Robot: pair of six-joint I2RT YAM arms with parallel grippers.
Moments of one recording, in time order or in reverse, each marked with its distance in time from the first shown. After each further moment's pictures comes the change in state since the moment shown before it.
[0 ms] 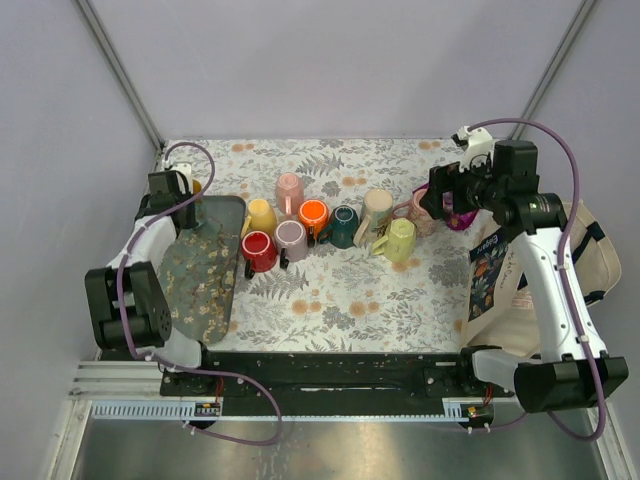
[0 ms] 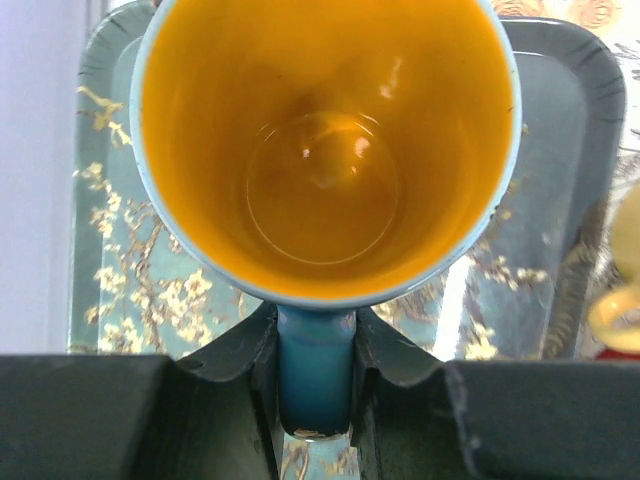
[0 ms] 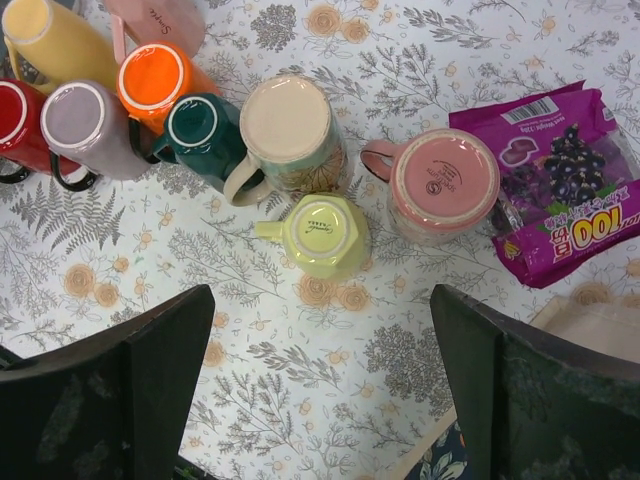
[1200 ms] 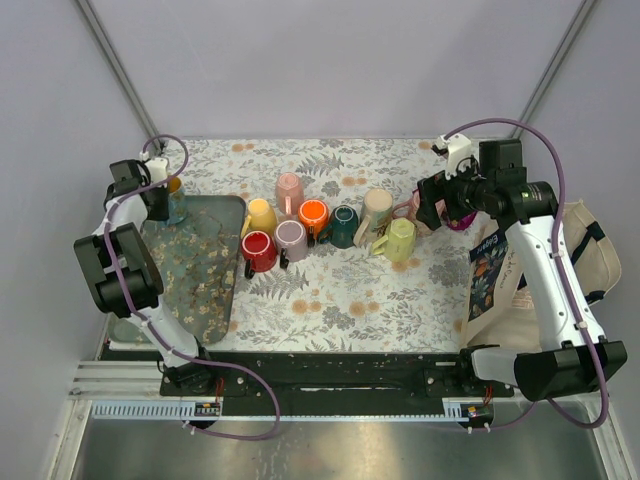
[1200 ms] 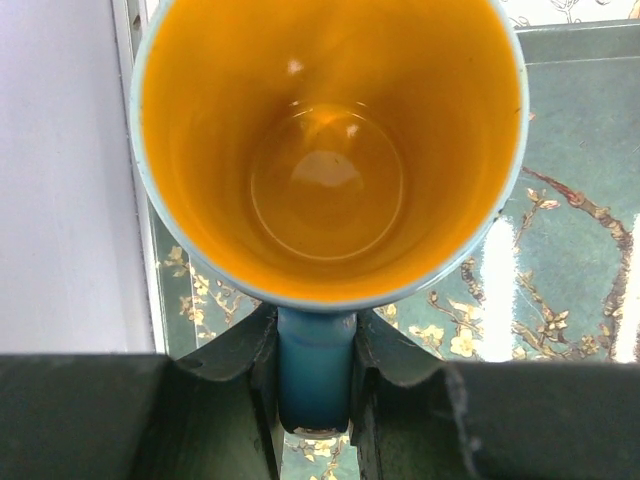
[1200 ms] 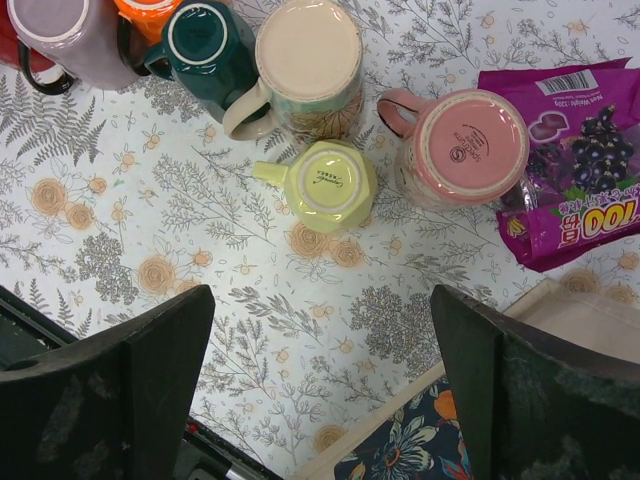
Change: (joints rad) left arm 0.227 0.354 0.304 -0.079 0.244 0.262; right arm 0.063 0.102 0.113 -0.185 0.014 -0.172
